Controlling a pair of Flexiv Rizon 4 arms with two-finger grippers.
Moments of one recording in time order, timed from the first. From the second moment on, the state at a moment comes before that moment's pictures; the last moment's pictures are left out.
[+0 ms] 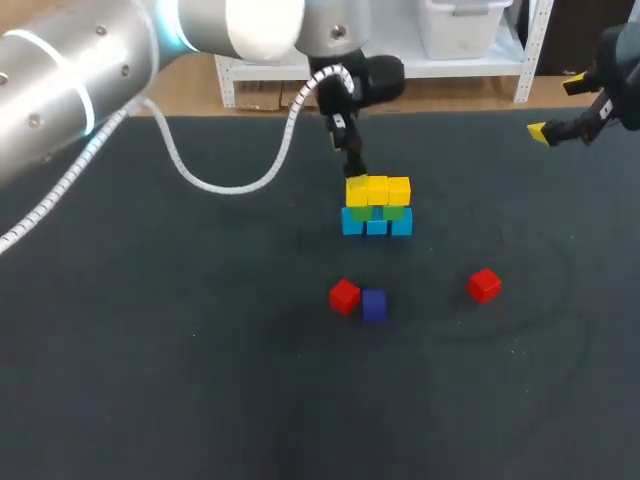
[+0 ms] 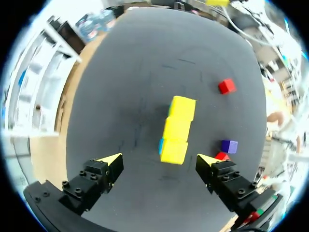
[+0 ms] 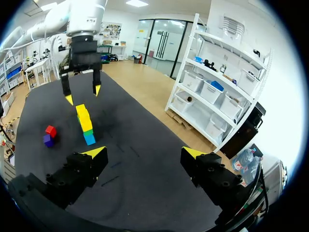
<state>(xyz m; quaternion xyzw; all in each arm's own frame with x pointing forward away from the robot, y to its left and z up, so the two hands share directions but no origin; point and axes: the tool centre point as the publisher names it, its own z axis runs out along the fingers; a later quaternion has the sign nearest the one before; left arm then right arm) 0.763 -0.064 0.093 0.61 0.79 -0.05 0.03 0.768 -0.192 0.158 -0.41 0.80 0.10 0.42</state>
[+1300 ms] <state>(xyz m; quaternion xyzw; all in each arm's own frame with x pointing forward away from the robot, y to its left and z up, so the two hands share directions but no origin) 0.624 -0.037 0.054 0.52 0.85 -0.02 0.07 0.768 -0.192 0.158 -0.41 0.80 0.10 0.42</state>
